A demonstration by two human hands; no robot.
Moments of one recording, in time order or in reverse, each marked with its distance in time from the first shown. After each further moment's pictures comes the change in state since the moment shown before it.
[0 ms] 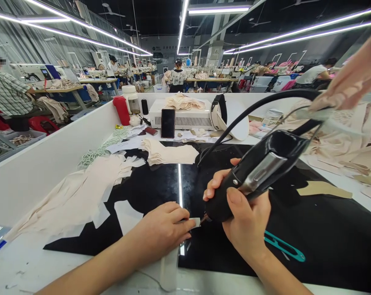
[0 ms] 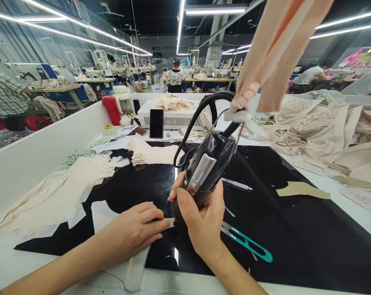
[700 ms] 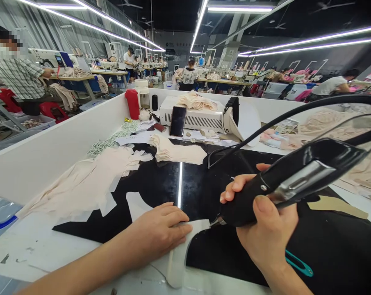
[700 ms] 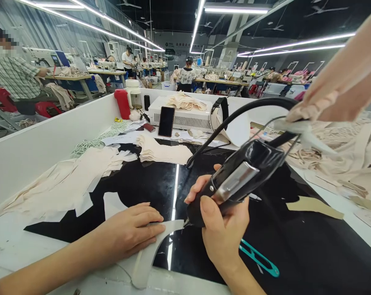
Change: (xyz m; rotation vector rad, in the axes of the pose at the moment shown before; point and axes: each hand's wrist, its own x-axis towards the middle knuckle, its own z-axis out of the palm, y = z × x) left_hand -0.019 0.009 -0.005 -0.072 0.110 -0.052; right_hand 0.007 -0.009 -0.006 0.005 0.078 -0.020
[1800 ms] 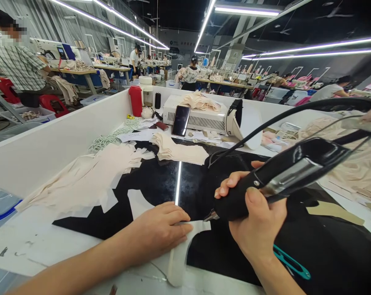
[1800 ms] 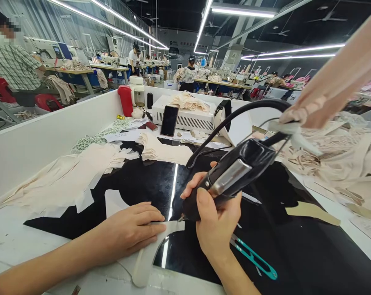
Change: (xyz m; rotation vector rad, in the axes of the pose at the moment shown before) left_hand 0.001 0.000 0.001 -0.056 0.025 -0.016; right_hand 0.004 0.004 0.012 0.035 -0.021 0.019
